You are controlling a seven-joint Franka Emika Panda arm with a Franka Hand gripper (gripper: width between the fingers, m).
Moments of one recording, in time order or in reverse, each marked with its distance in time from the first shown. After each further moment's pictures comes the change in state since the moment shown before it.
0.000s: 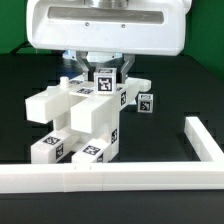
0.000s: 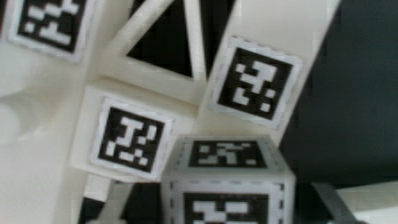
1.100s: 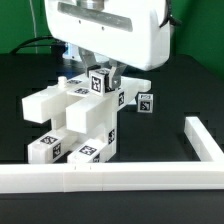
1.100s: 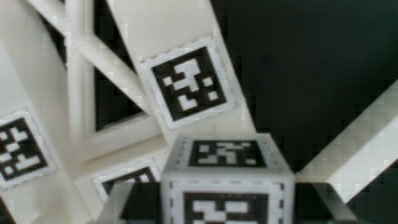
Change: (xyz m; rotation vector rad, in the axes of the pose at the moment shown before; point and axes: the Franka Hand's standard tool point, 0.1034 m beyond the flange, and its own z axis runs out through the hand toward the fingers) arm 0.001 0.000 0.001 0.033 -0.008 0.736
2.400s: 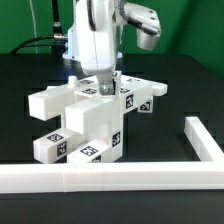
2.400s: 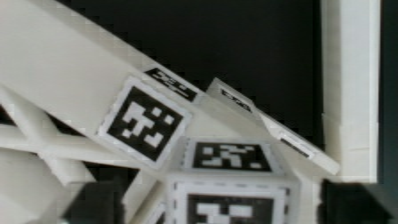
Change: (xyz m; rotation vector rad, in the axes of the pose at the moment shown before) arm -0.005 -0.009 0.001 0.076 -0.057 0.704
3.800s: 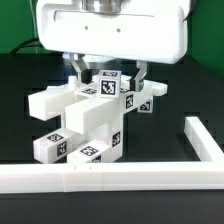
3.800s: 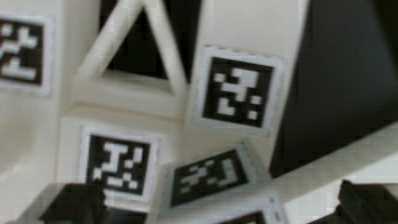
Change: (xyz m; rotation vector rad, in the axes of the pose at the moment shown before) arm 0.000 0.000 0.002 -0.059 0.052 -1.274
